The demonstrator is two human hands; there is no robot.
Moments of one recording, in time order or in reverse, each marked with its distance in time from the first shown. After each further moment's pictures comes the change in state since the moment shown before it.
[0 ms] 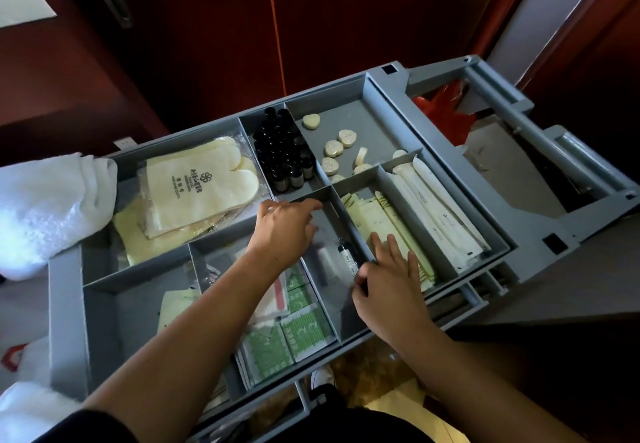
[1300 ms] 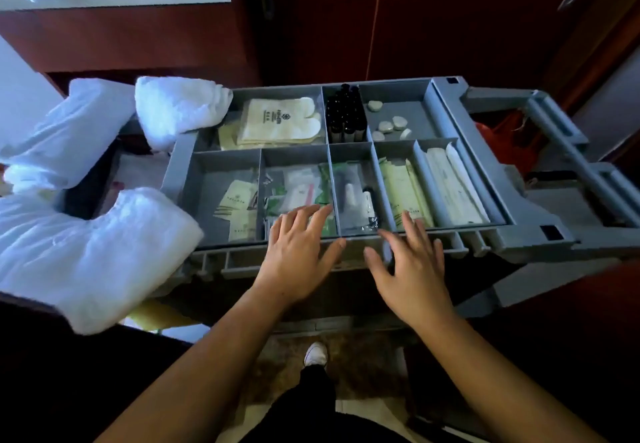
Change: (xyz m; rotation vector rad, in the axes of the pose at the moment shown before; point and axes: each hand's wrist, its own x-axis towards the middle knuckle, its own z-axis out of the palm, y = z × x) left_hand -0.247 0.127 0.012 -0.071 0.237 -0.303; right_hand -0.133 0.066 0.003 0.146 0.189 -0.358
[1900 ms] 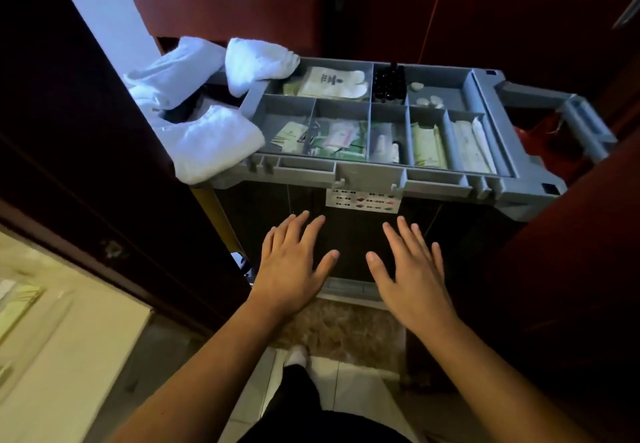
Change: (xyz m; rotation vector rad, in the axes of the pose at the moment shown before) left_hand -0.235 0.042 0.027 0.042 0.115 -0.244; right_hand -0.182 0.010 0.001 -0.040 -0.094 -0.219
